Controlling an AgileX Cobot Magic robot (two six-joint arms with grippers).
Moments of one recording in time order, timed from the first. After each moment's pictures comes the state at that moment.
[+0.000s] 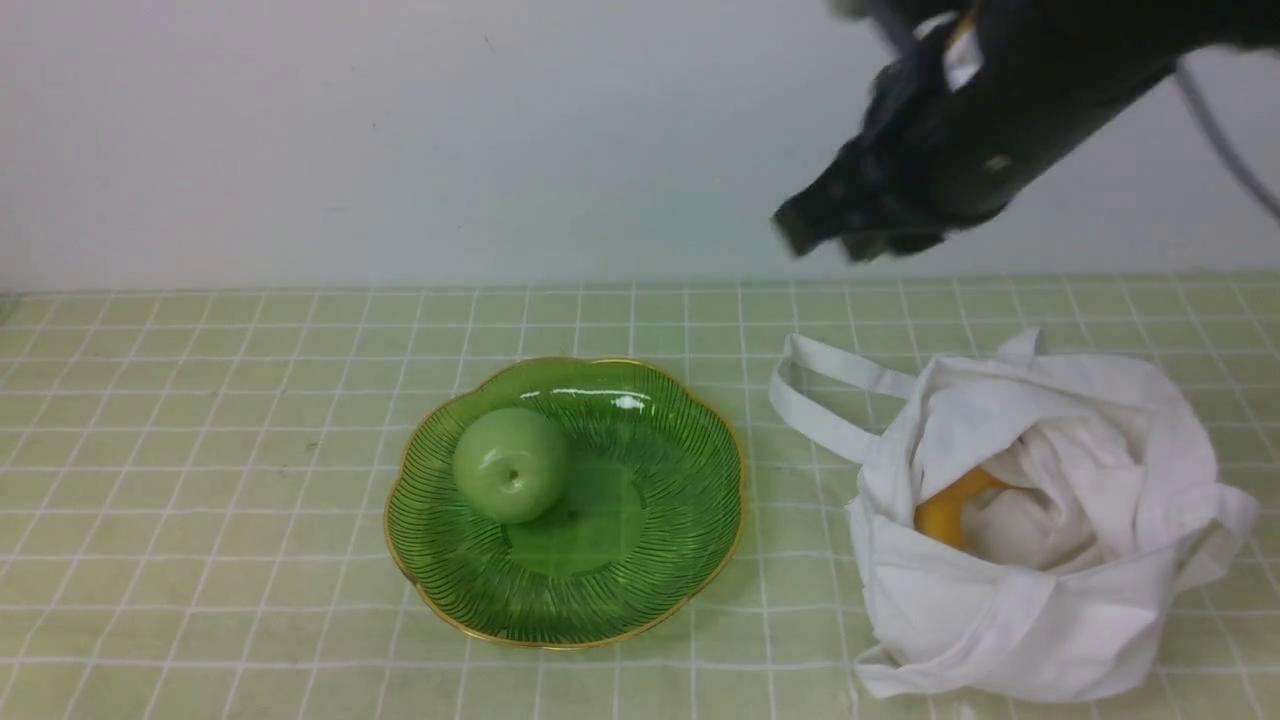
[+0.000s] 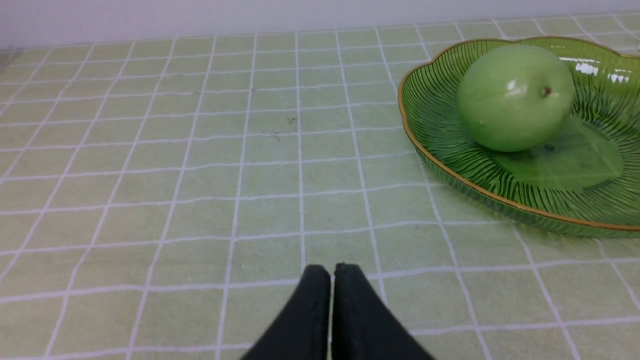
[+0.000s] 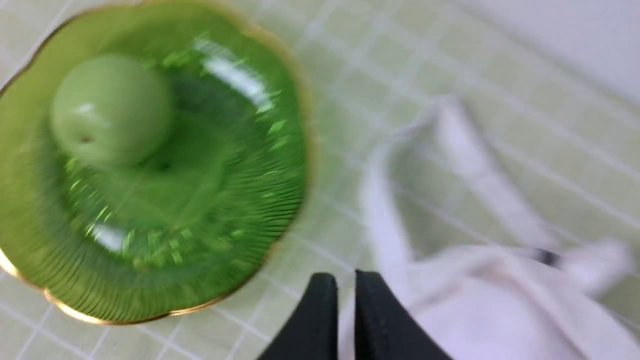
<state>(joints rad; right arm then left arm) 0.58 1.57 -1.67 -0.15 1.20 0.13 -0.07 -0.01 0.03 -0.02 0.39 0.03</state>
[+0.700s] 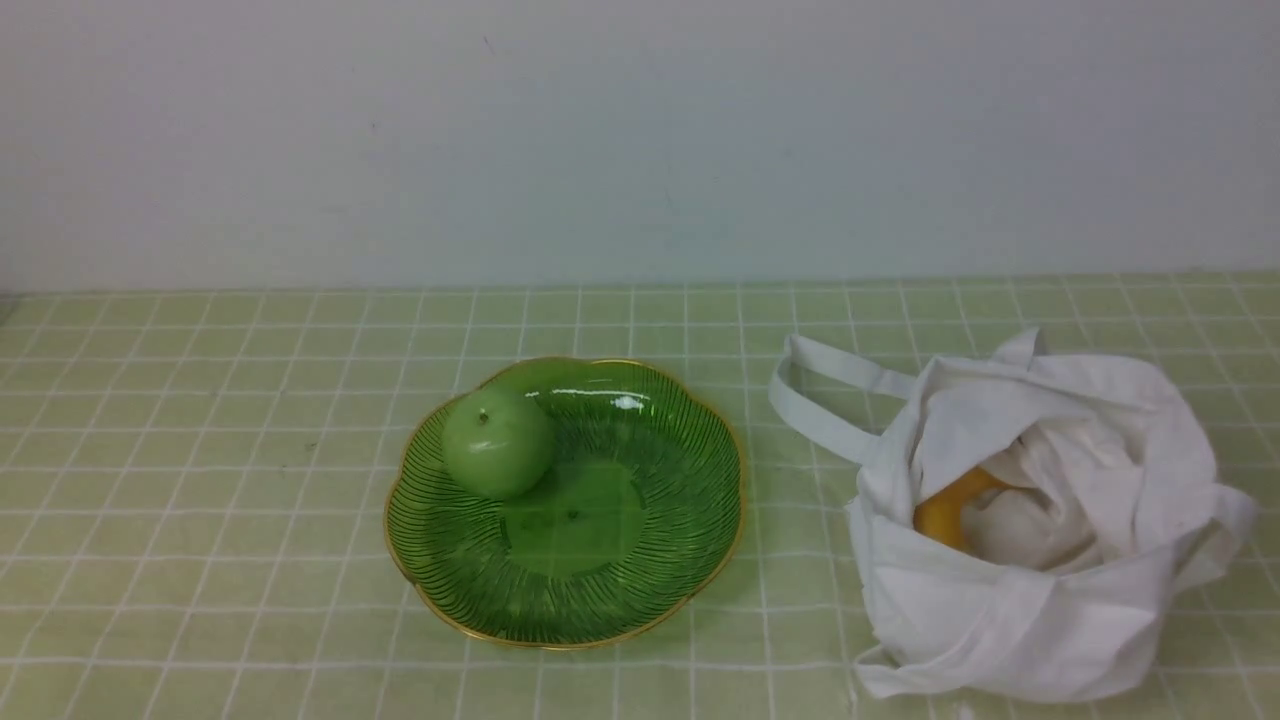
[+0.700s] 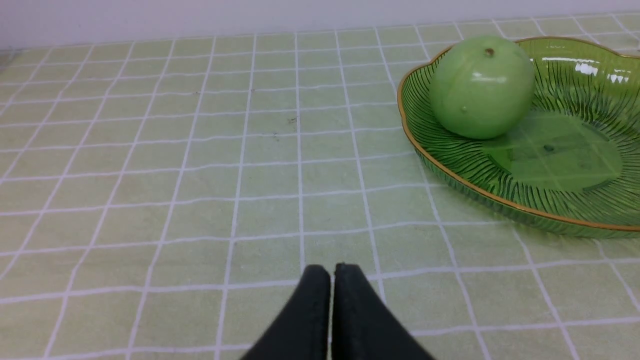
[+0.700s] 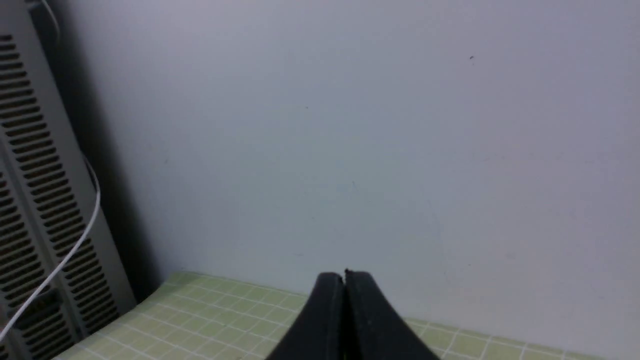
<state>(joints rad) 0.58 0.25 -0.49 -0.12 0.27 0.29 -0.07 -0.01 0.03 -0.02 0.39 0.03</state>
